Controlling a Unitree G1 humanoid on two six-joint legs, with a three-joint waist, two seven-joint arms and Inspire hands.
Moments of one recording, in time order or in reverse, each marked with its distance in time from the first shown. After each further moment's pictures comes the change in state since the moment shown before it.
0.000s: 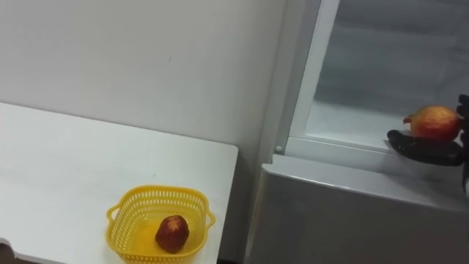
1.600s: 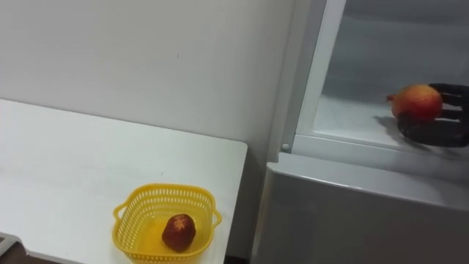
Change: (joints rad) left arm -0.023 0.001 -0.002 0.001 -0.029 0.009 0.013; right arm -0.086 -0.056 0.038 0.023 -0.014 0.007 0.027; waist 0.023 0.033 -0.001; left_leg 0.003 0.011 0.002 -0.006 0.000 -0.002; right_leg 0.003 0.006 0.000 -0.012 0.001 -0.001
